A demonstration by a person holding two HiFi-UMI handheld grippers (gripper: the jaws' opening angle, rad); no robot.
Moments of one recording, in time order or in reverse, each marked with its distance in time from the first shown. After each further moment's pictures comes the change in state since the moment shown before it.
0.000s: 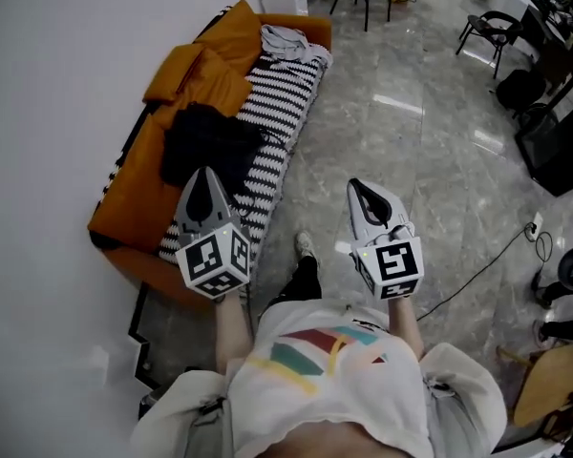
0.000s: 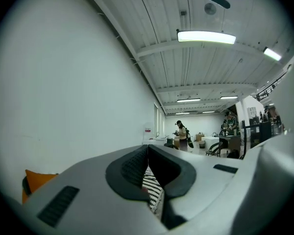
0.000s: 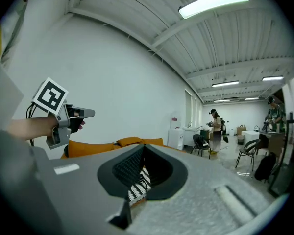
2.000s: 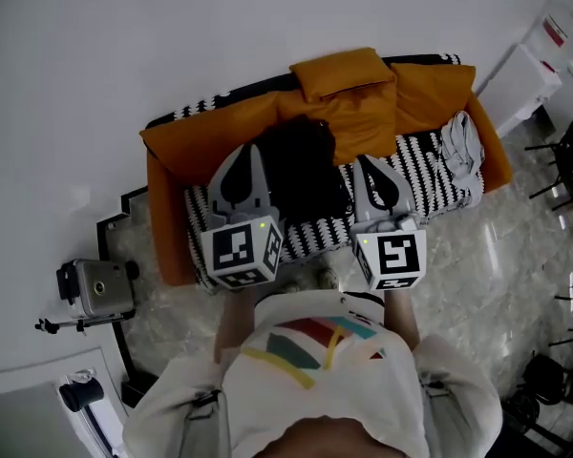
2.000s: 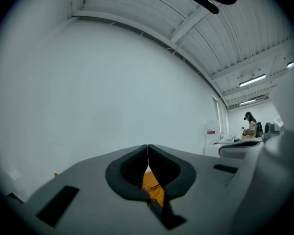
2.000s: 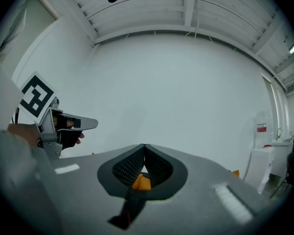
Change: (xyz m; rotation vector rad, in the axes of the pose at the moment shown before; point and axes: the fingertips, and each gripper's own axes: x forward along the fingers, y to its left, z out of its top) left arm 0.237 0.131 0.041 -0.017 -0.038 0.732; right arm 0.452 0.042 0.125 -0.106 -0.150 0.855
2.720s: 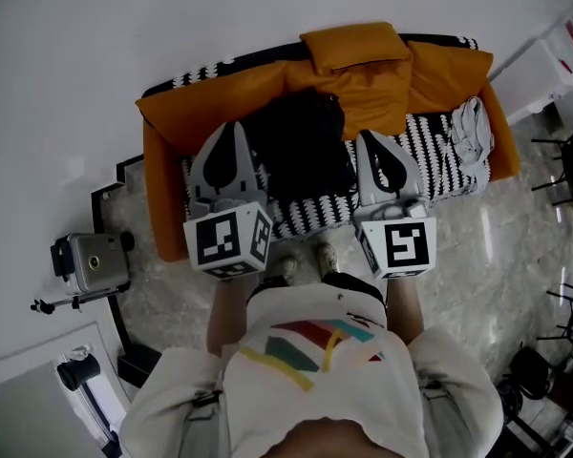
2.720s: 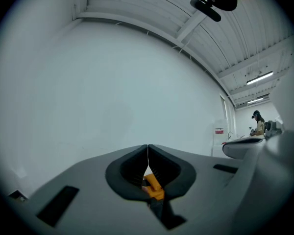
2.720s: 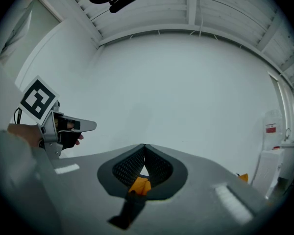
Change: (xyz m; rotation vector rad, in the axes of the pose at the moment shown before) left arm 0.007 0.048 -0.001 -0.014 0.001 0.078; right arm 0.036 0.020 0.006 -0.027 -0.019 0.073
